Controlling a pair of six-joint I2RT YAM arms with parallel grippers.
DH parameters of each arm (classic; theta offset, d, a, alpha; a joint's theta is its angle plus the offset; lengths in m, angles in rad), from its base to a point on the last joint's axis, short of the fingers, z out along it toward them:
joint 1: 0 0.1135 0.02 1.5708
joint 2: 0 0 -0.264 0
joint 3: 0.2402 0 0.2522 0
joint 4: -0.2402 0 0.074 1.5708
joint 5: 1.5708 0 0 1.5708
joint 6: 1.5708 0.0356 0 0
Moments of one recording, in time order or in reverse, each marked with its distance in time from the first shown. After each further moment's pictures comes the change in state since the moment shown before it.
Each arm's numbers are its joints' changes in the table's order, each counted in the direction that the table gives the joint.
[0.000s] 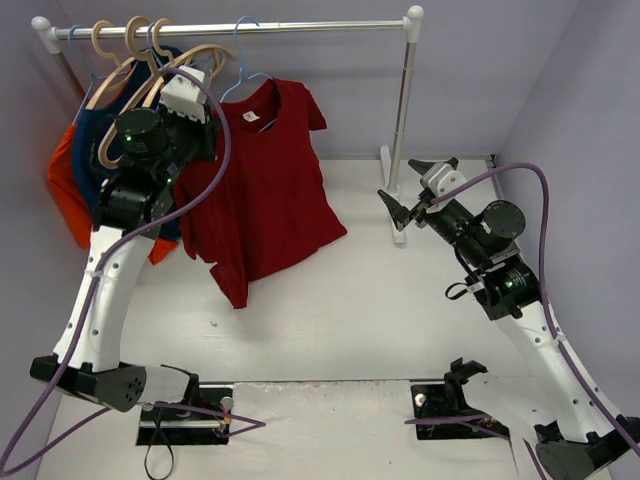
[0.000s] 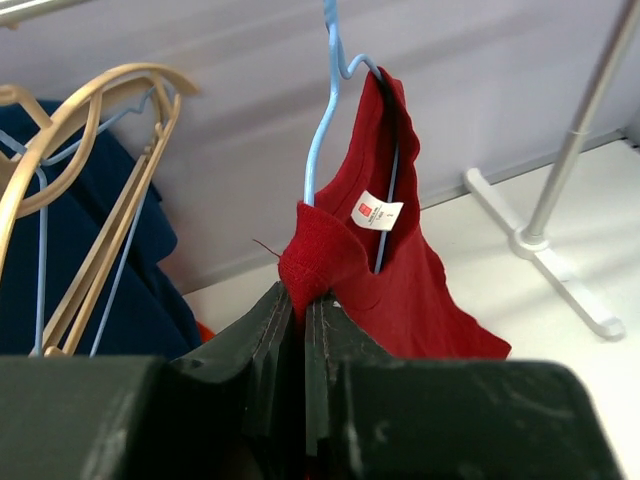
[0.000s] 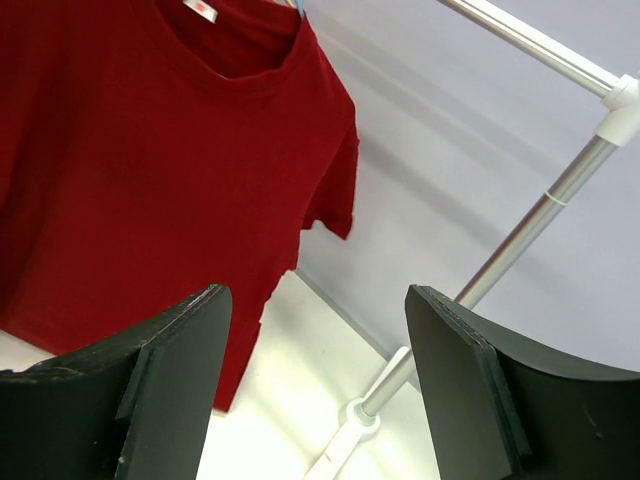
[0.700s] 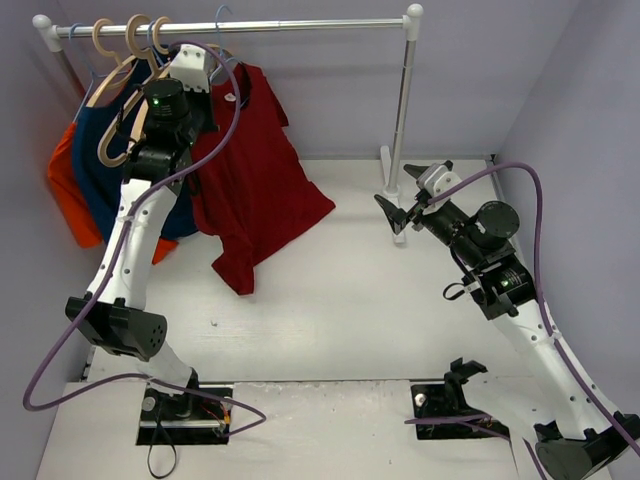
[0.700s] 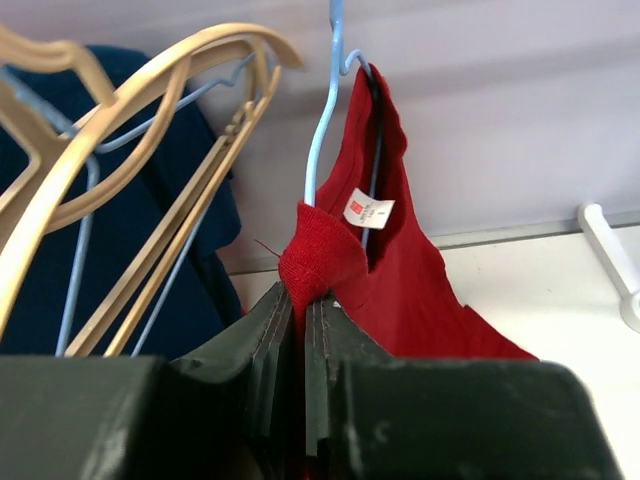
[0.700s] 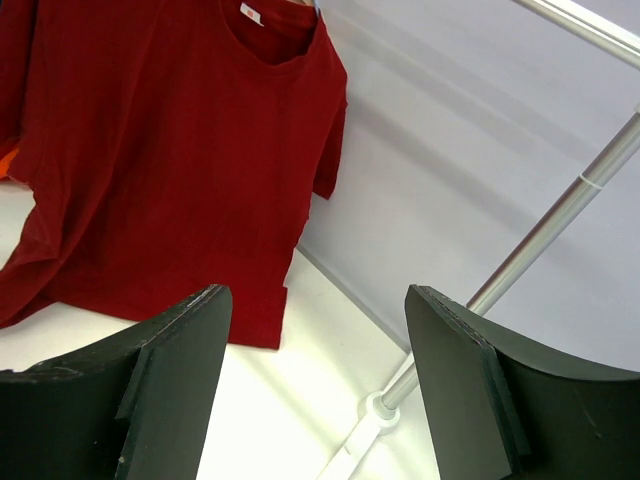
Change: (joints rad) left arm 0.048 -0.309 0.209 0.032 -0.208 -0.052; right arm 0.000 -0.009 -0.029 0.010 -0.018 0.026
